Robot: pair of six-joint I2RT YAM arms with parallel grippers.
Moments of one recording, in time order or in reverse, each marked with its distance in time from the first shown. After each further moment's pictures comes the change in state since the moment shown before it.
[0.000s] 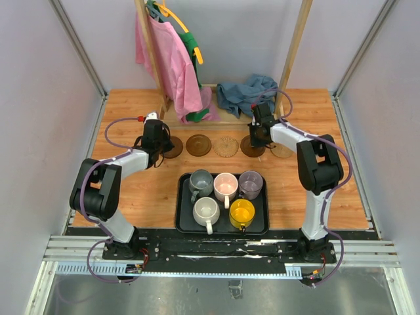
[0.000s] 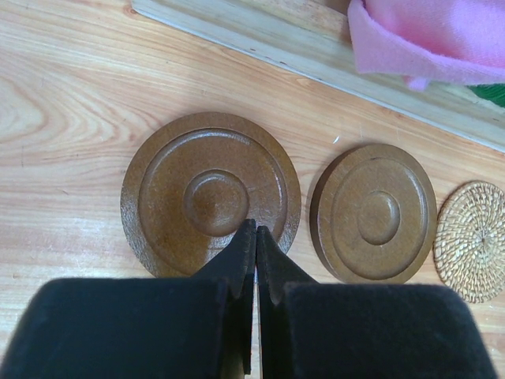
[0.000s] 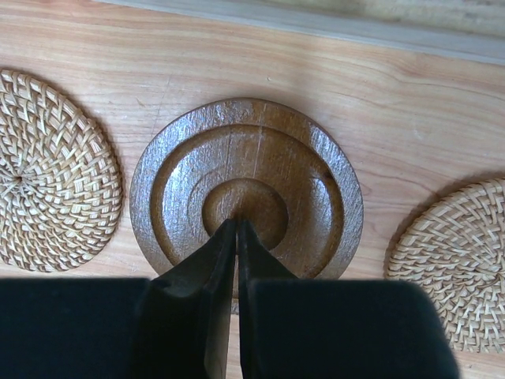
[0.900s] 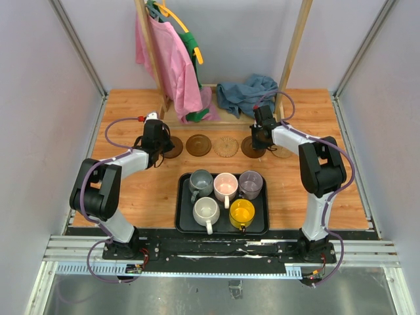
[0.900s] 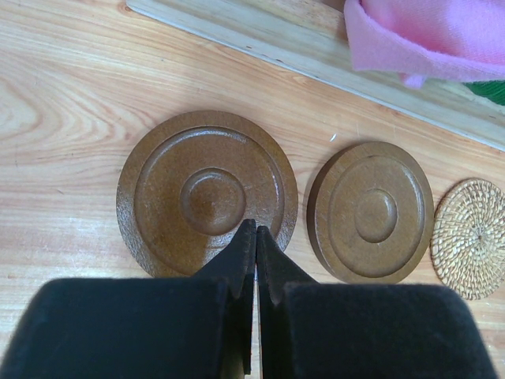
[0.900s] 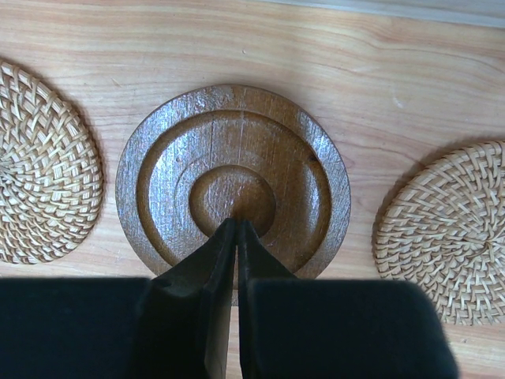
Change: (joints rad) left arm 0.000 0.000 0.000 0.000 0.011 -0.003; right arm 0.000 -0.045 -0.065 0.025 0.038 0.025
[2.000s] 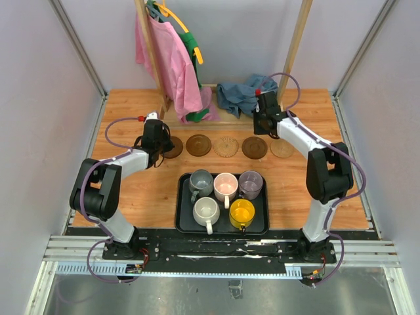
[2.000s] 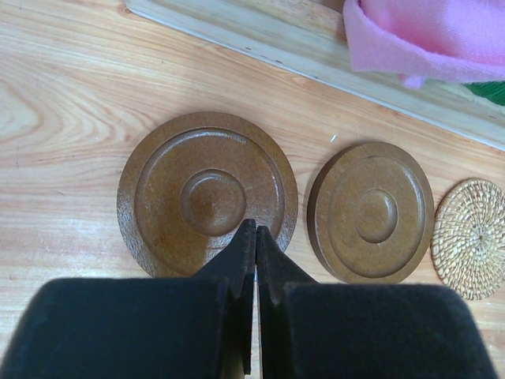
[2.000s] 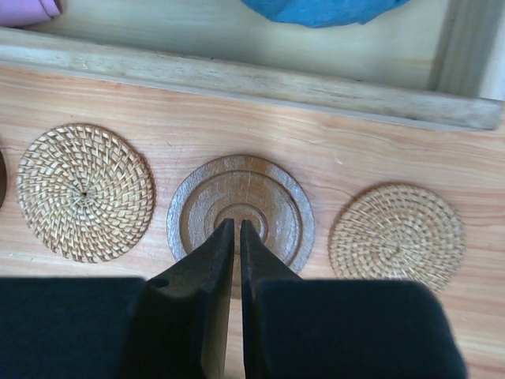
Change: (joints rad) left arm 0.000 0.000 0.002 0.000 0.000 0.005; right arm 0.000 -0.068 0.132 -0.061 0.033 -0.055
